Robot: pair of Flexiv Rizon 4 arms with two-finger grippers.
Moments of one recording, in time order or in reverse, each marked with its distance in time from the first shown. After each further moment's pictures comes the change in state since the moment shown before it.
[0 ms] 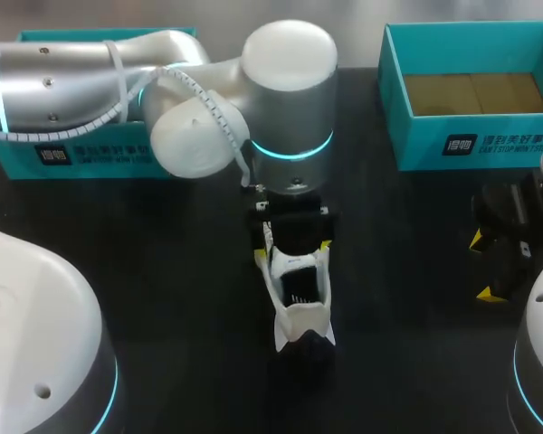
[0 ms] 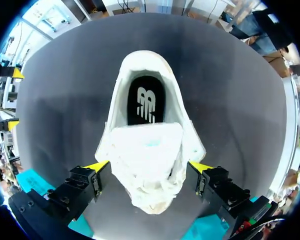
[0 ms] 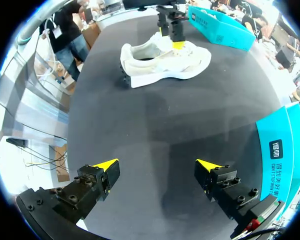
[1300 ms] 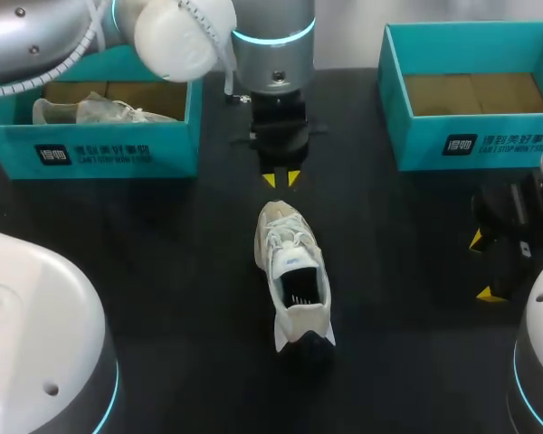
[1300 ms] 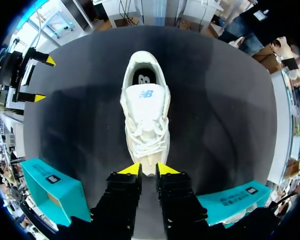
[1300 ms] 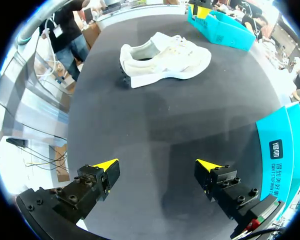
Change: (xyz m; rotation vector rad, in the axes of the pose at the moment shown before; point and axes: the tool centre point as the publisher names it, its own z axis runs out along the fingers) left arm 0.003 0.069 -0.074 0.081 0.001 0.033; right arm 0.000 0.000 0.000 0.000 0.000 0.000
